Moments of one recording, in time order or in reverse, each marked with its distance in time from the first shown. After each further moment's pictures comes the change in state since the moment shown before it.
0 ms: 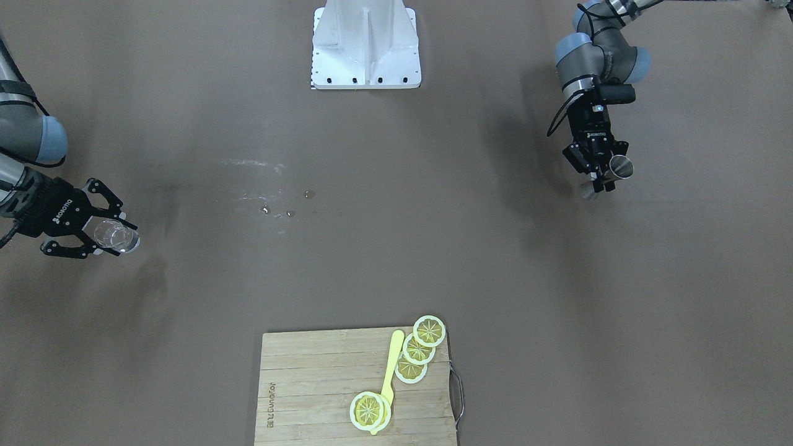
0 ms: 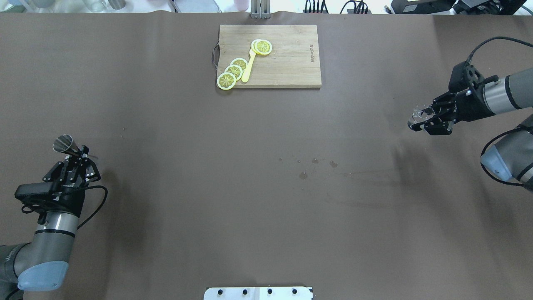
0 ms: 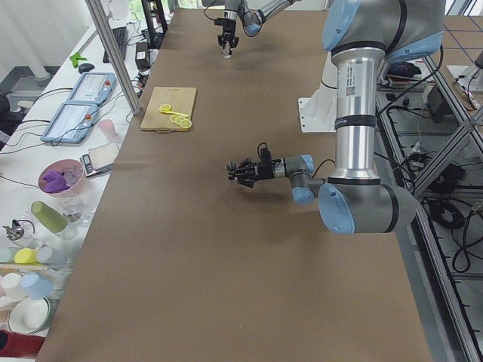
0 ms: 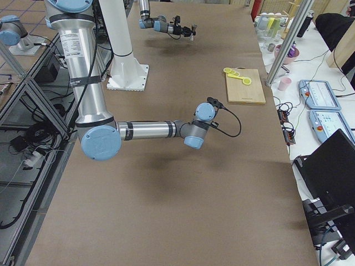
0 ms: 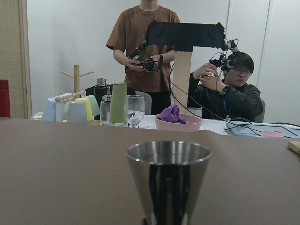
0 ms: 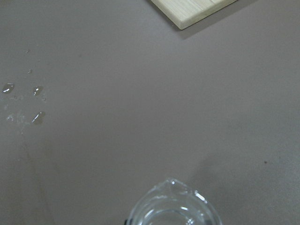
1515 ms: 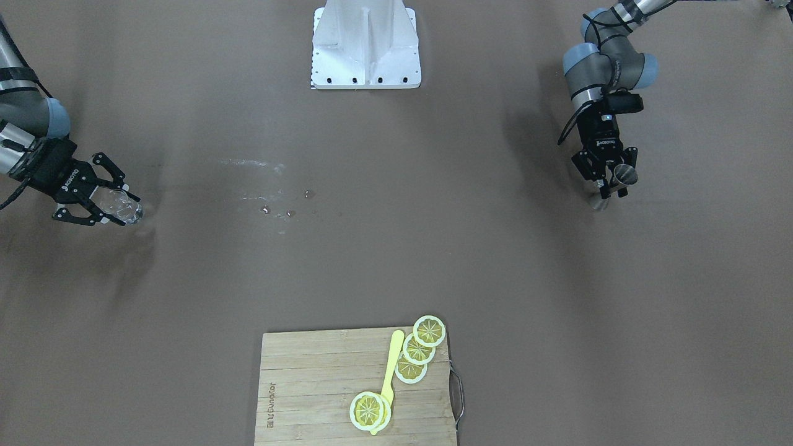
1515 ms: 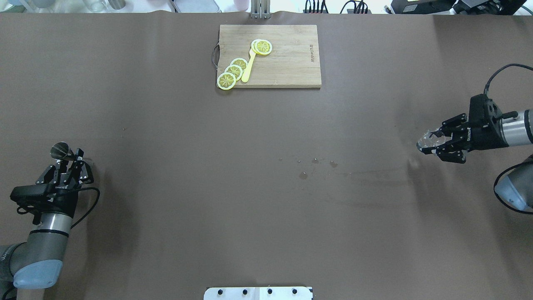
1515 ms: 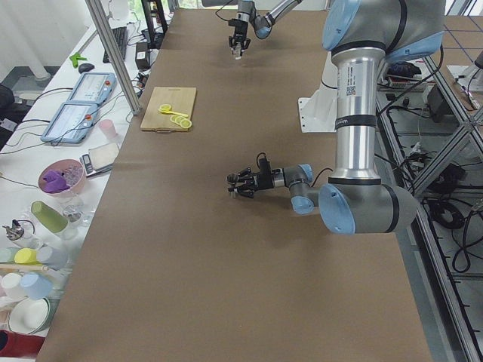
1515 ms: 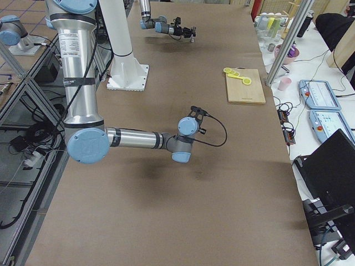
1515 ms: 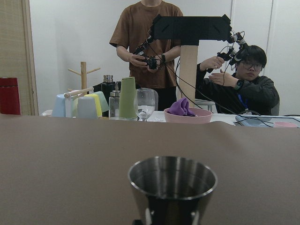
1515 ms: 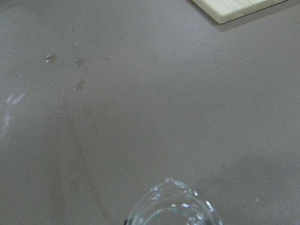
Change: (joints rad) left arm -0.006 0.009 0.106 -0.048 -0.007 -0.065; right arm -0.051 -0.100 -0.038 0.294 -0.050 0.023
